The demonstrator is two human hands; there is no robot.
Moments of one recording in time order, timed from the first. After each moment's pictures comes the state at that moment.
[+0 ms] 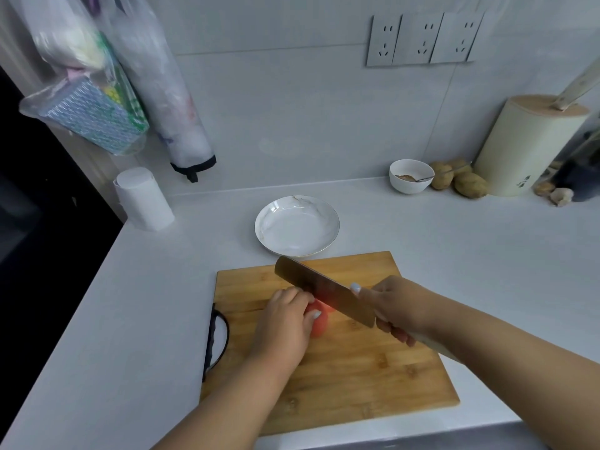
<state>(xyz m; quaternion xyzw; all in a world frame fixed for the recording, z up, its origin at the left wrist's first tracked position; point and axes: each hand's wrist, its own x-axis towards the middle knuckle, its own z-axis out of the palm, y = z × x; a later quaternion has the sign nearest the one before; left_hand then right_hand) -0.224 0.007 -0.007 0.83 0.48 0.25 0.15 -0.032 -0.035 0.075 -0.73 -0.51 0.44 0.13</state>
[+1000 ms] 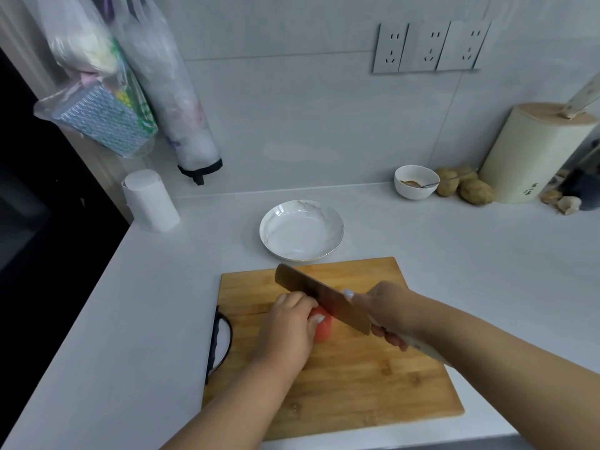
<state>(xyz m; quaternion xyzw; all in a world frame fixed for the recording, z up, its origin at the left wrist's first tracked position) -0.224 0.007 -0.005 0.82 0.48 0.27 0.16 -0.042 -0.020 0.064 -0.74 -0.50 0.43 0.09</state>
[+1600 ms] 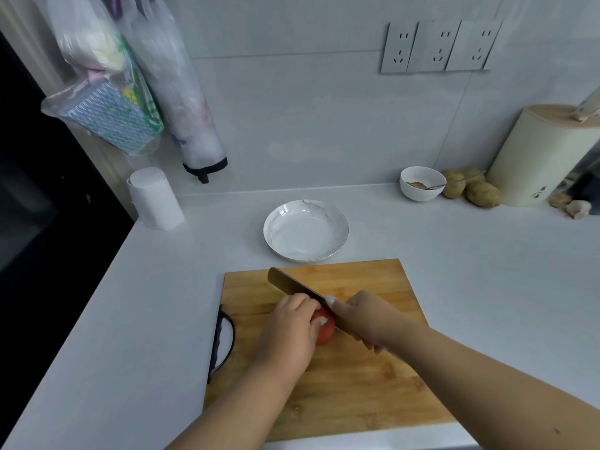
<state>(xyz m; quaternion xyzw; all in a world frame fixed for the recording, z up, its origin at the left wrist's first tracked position) -0.224 0.008 -0.011 0.83 0.47 0.28 0.14 -0.072 -0.008 0.043 -0.74 -0.52 0.42 0.08</state>
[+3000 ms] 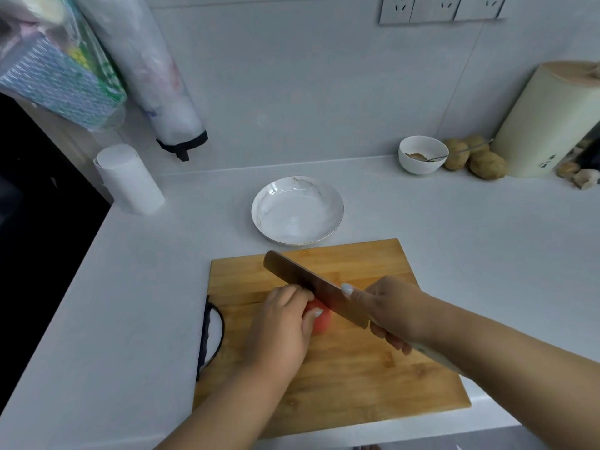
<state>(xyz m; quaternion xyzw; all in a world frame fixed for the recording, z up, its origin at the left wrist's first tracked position) -0.227 0.005 -0.008 0.82 0.49 0.27 0.14 -0.047 -0.023 0.074 -0.72 -0.51 0.47 0.07</state>
